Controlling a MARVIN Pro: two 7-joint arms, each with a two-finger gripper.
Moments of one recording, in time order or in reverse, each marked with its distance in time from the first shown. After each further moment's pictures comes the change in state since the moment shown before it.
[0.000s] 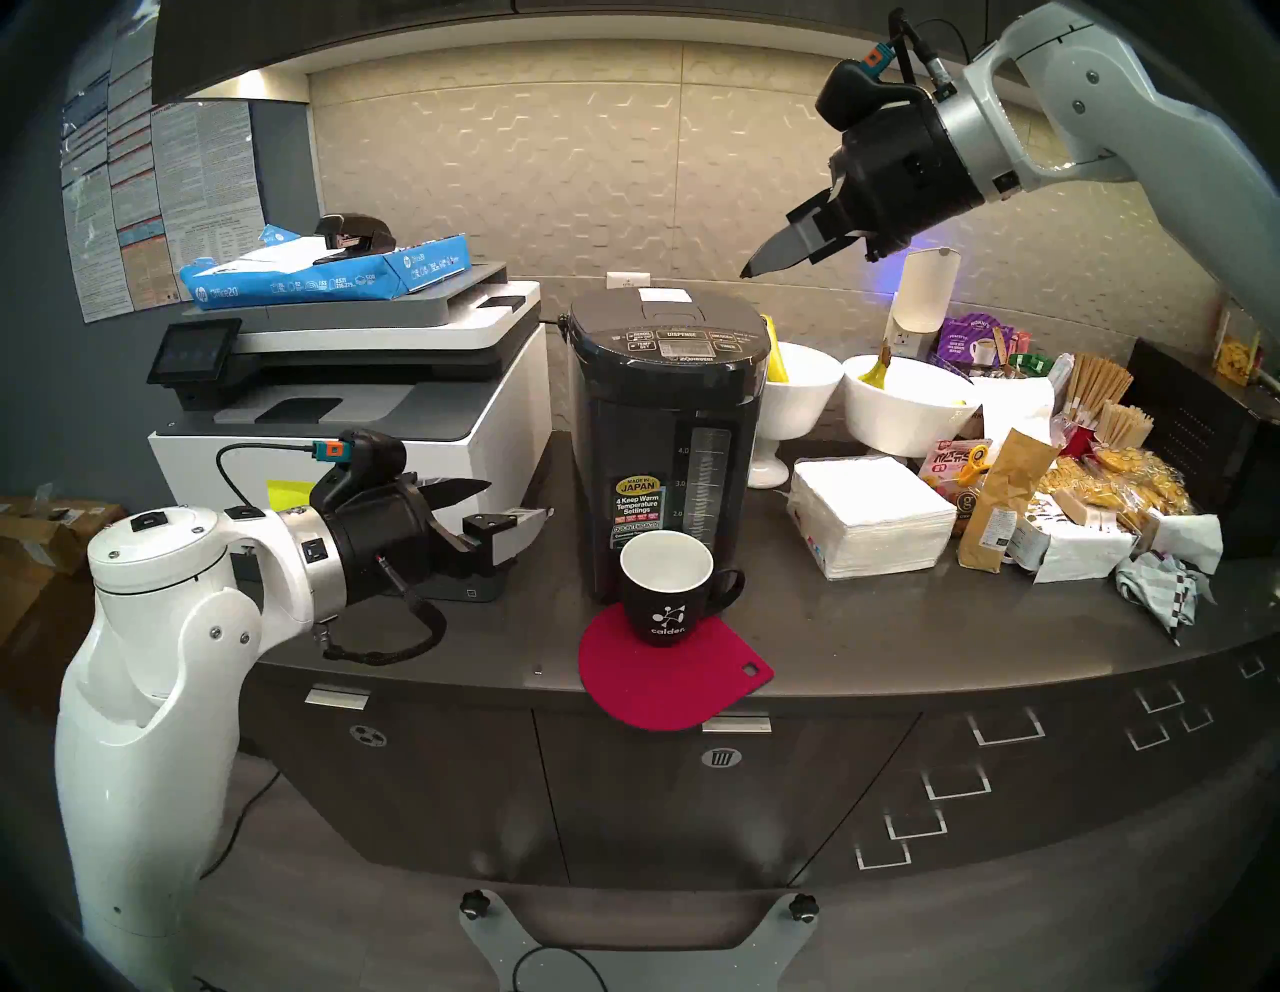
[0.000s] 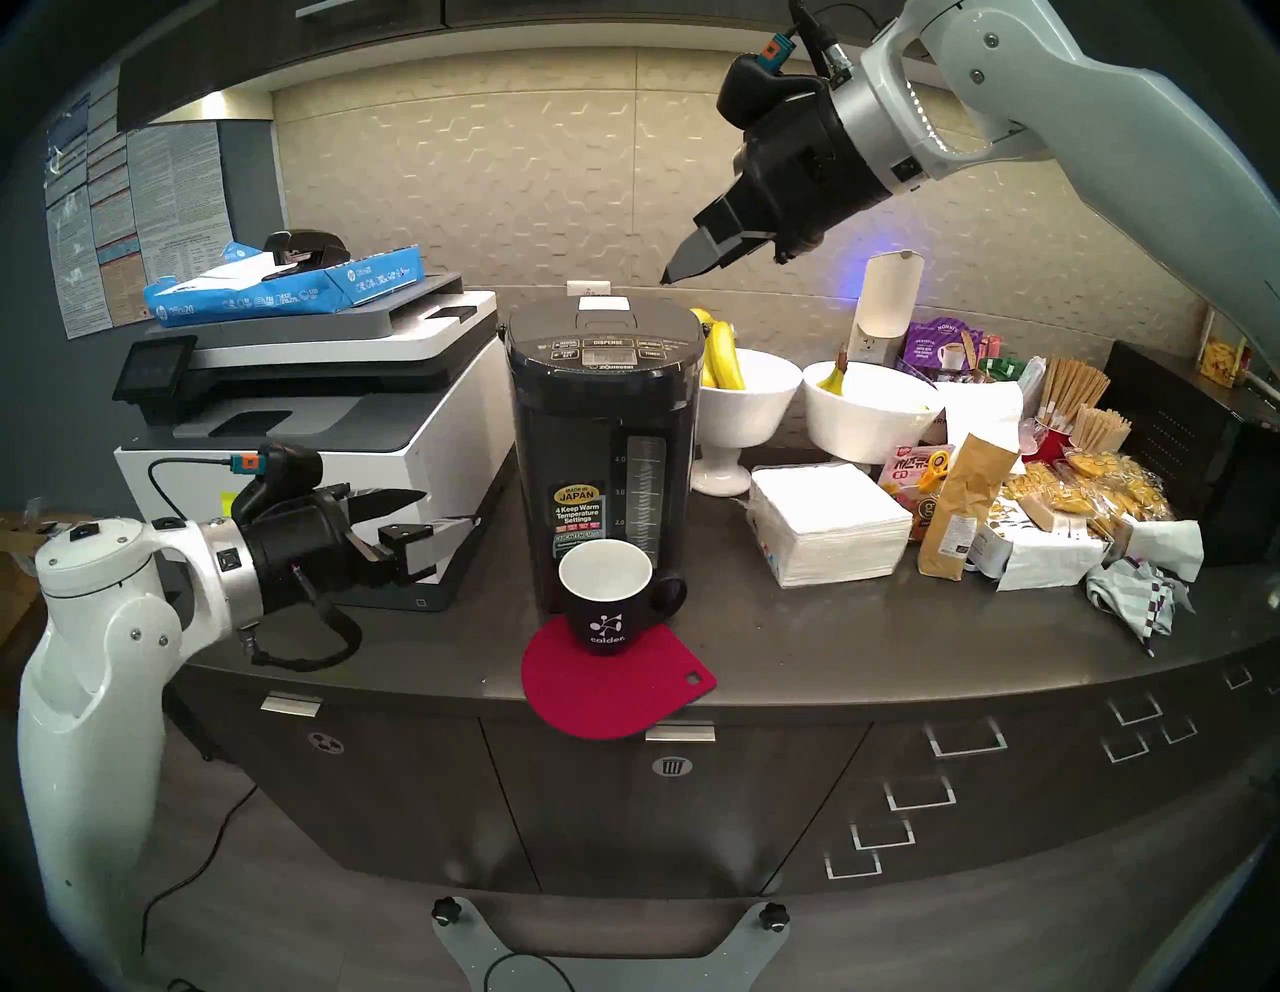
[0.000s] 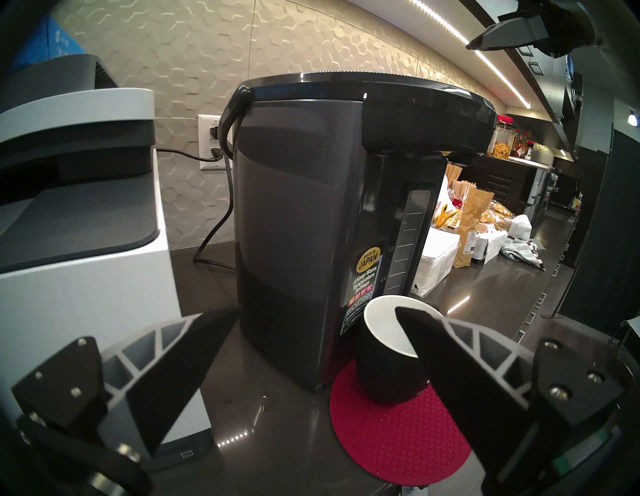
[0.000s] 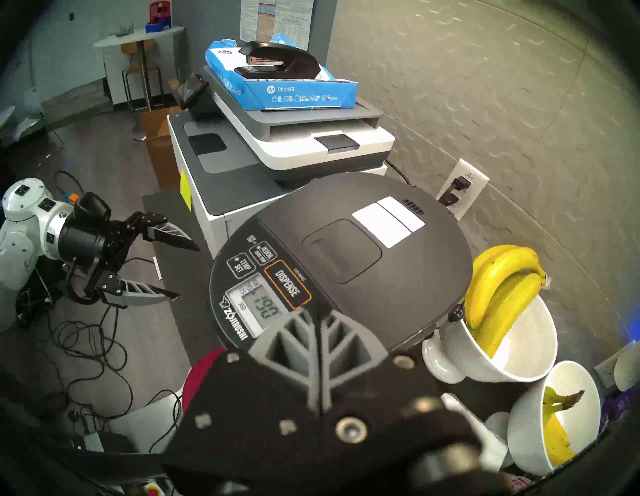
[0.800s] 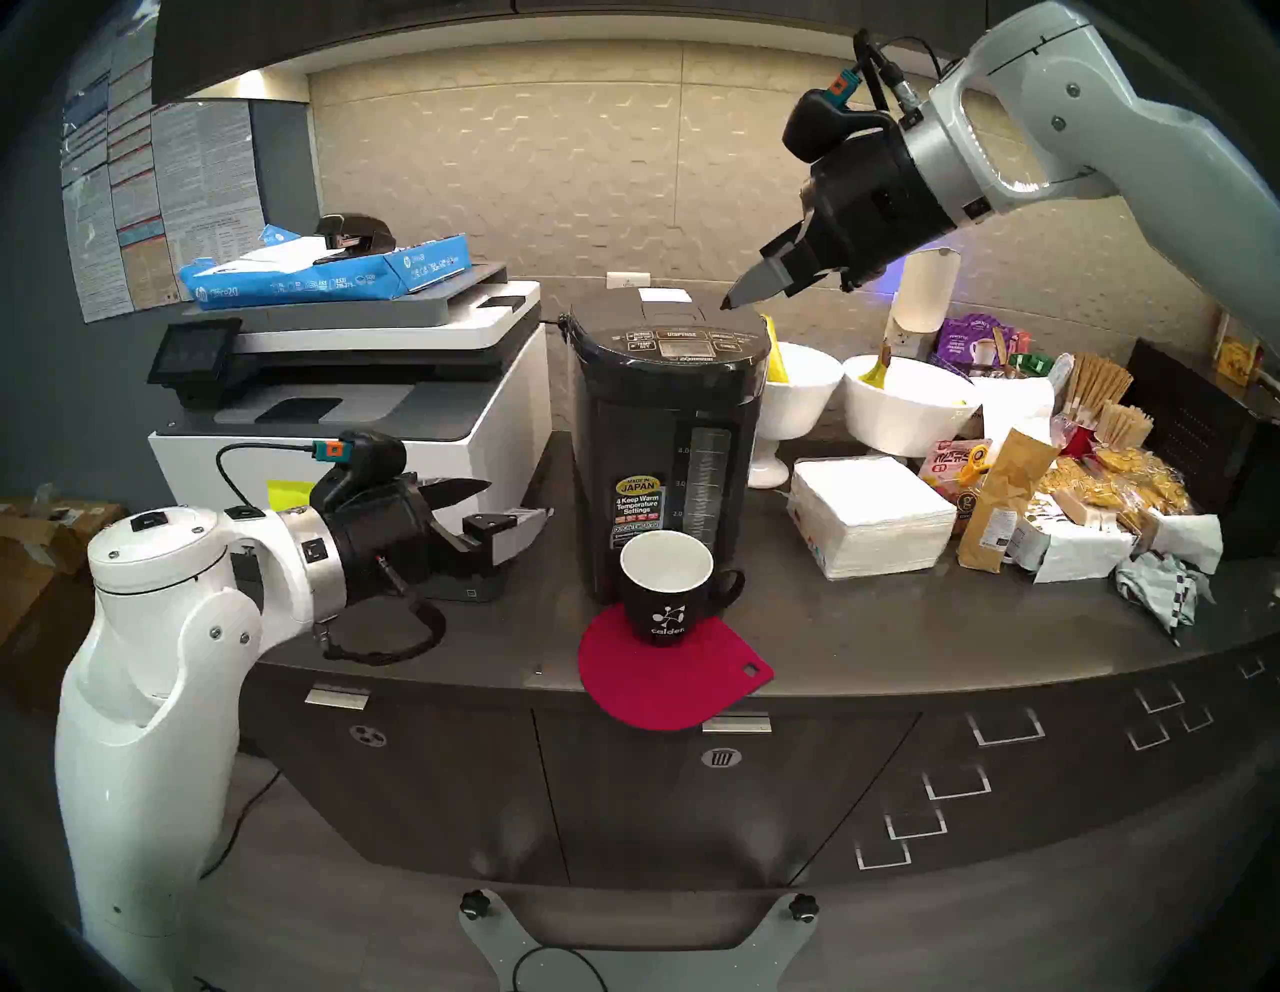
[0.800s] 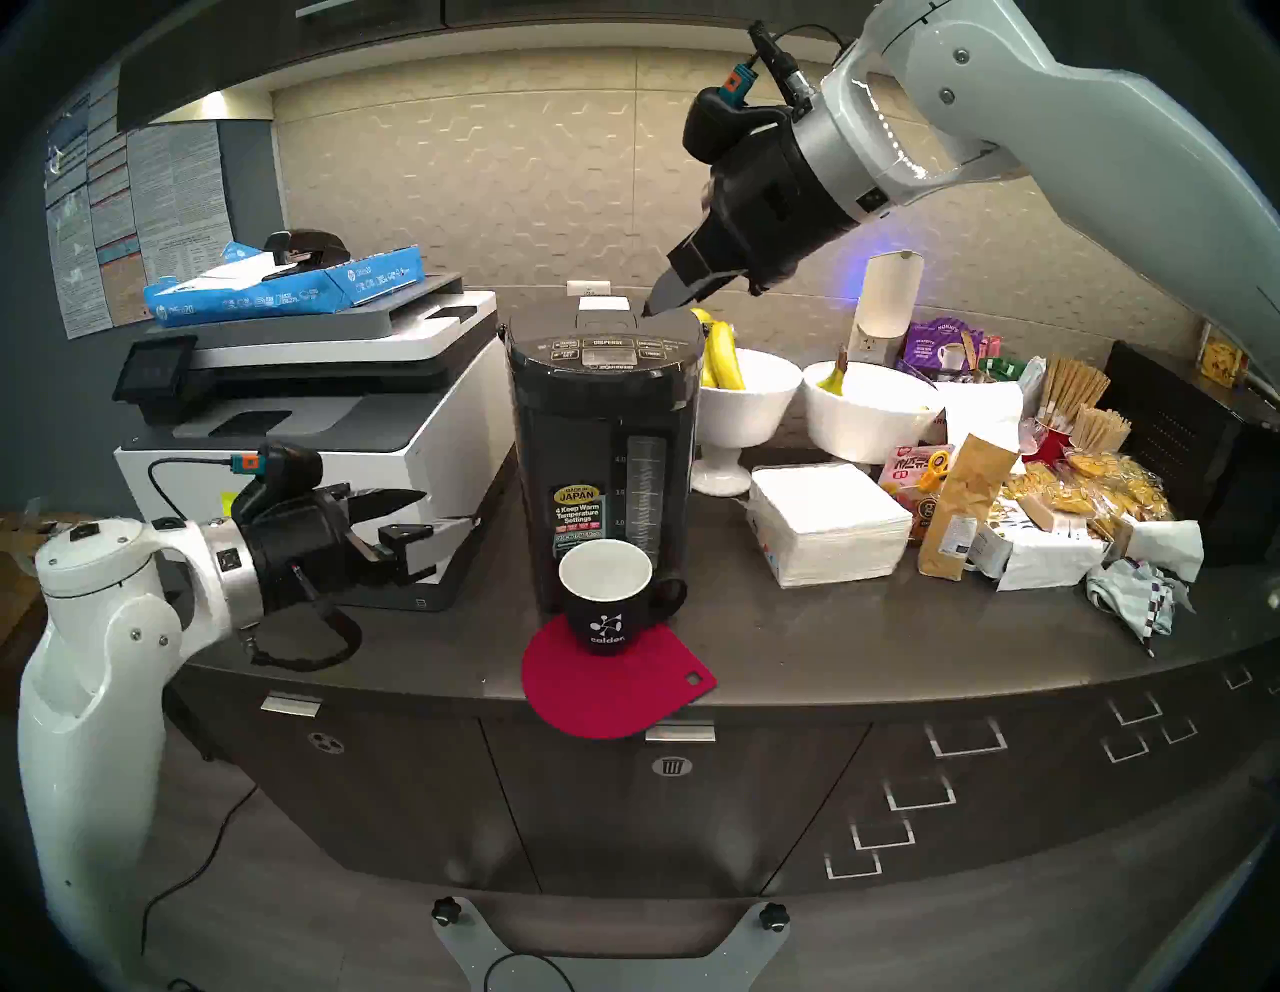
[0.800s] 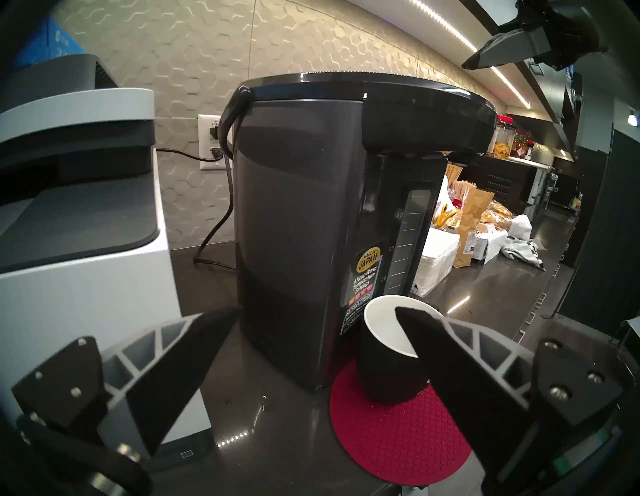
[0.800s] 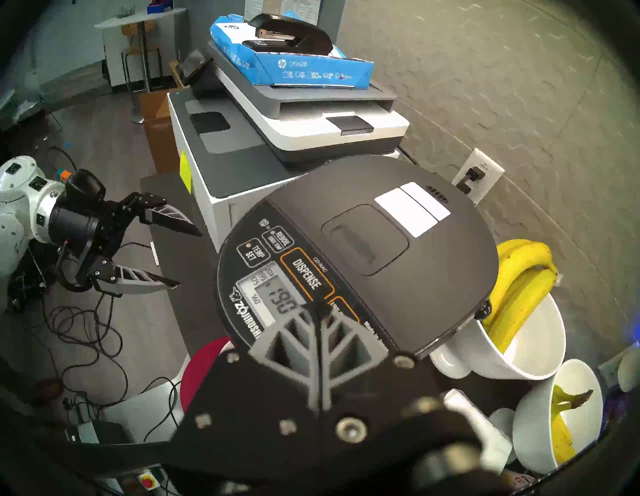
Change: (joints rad) left arm 0.000 0.000 0.000 0.000 0.000 0.000 0.000; right arm -0.003 -0.009 -0.039 -0.048 0.008 0.000 -0.058
